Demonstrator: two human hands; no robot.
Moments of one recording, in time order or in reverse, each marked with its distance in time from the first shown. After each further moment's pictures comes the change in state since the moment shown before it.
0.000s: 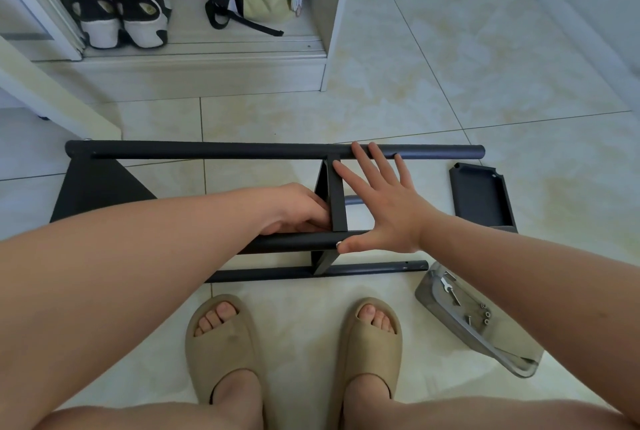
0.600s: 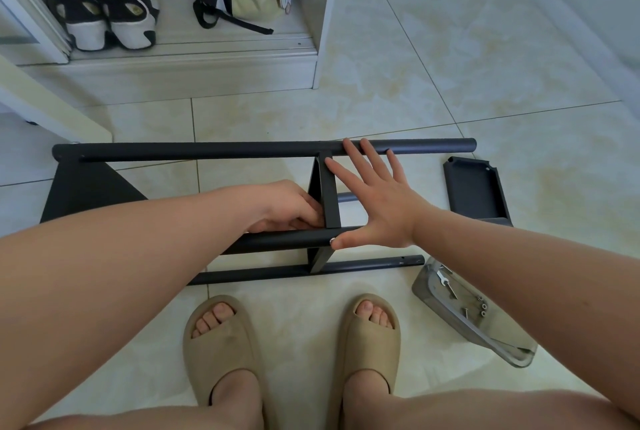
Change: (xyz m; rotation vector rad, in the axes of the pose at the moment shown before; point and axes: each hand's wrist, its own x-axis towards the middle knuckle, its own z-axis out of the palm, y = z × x) left_hand 0.000 -0.001 -0.005 0.041 -0.048 0.005; right_hand 0.000 0.001 0.000 0.017 0.011 0.002
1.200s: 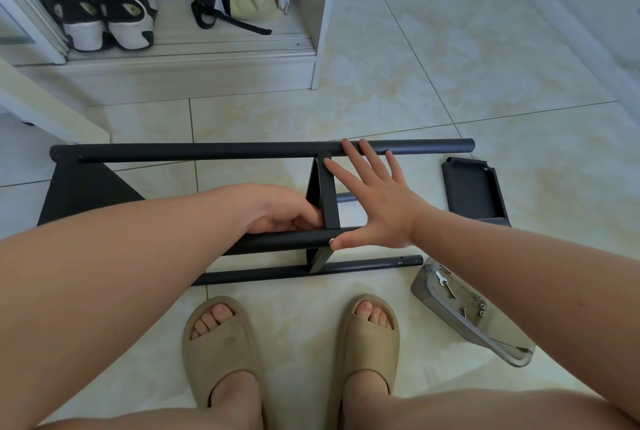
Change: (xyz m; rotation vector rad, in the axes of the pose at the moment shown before) left_hand 0.001 0.002 0.002 -0.012 -0.135 -0.120; right_hand 0.000 -0.001 0.000 0.008 -0.003 0.004
